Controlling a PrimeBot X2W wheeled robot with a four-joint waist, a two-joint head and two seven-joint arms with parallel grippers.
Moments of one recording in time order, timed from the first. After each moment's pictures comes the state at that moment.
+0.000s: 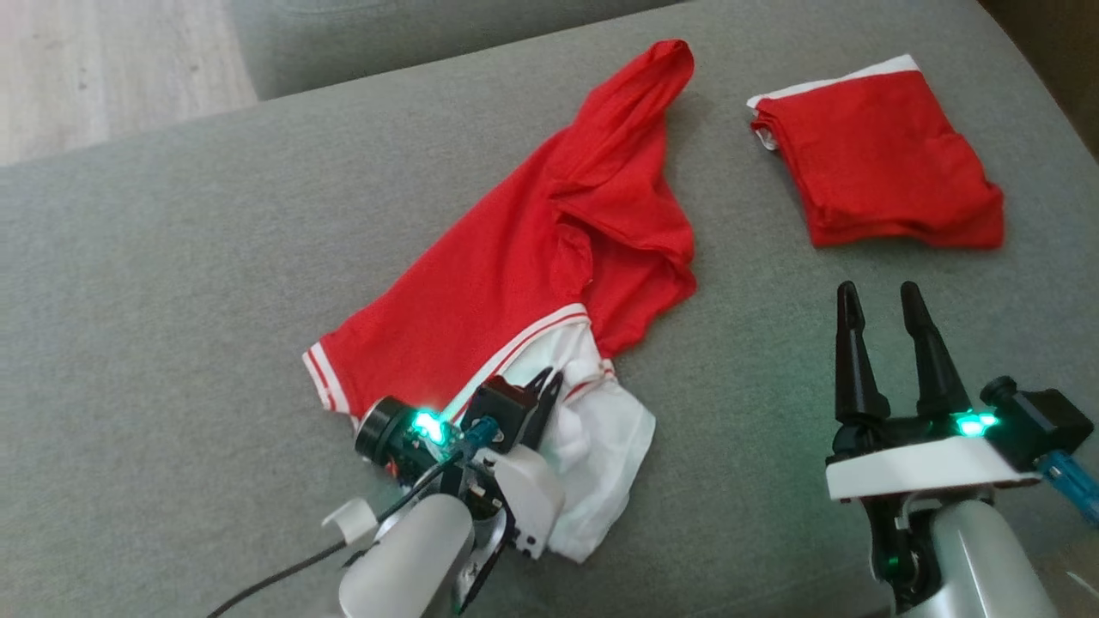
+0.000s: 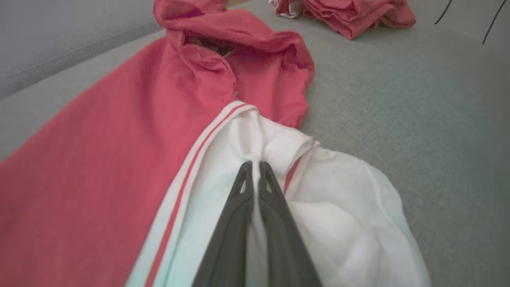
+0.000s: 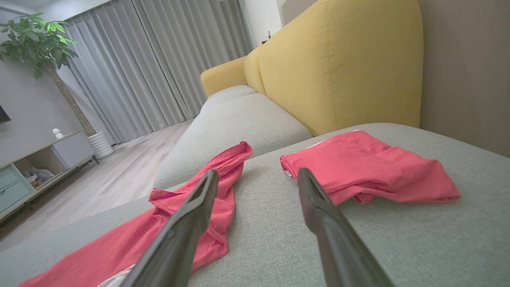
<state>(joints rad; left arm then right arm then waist) -0.43 0.05 -0.75 0.58 -0.27 0.06 0.07 -0.09 -0.05 0.08 0.18 0.34 0.13 -0.25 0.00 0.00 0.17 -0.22</state>
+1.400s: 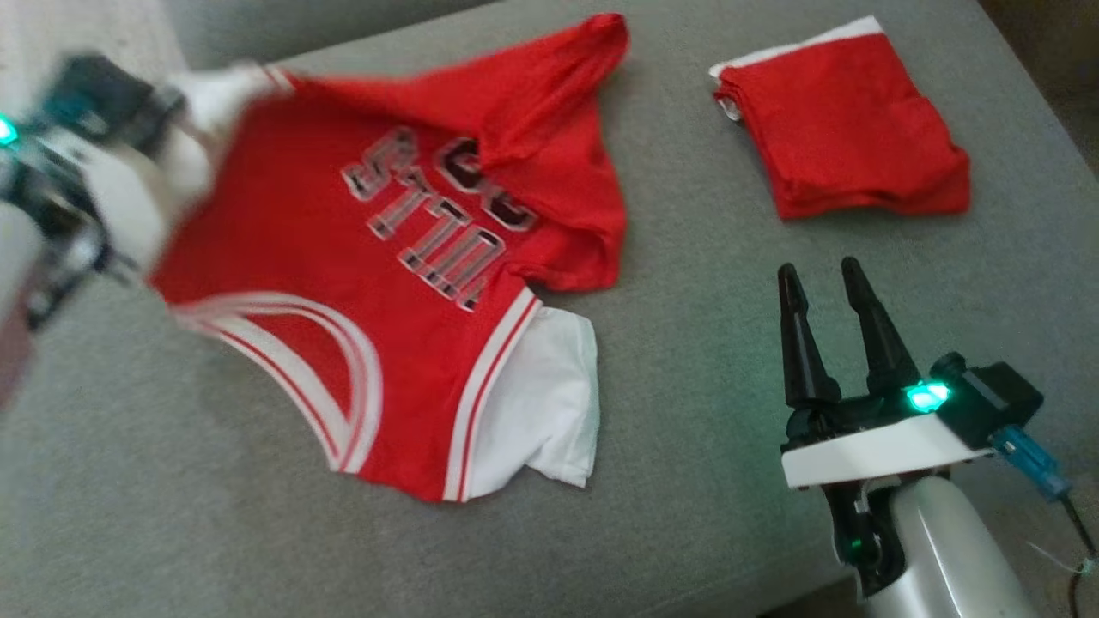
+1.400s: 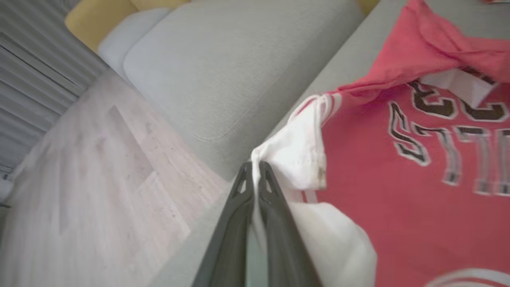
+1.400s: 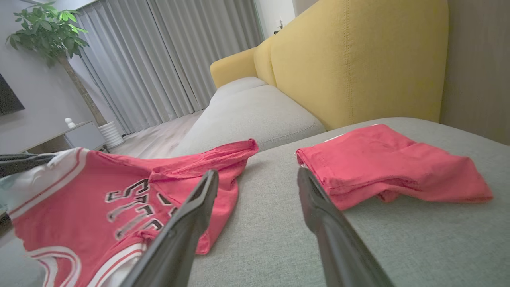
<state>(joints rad) -0.94 0.67 -0.85 0.51 -0.49 -0.13 0.29 -0.14 -0.05 0.18 0.18 0.35 0.13 -0.25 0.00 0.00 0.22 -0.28</state>
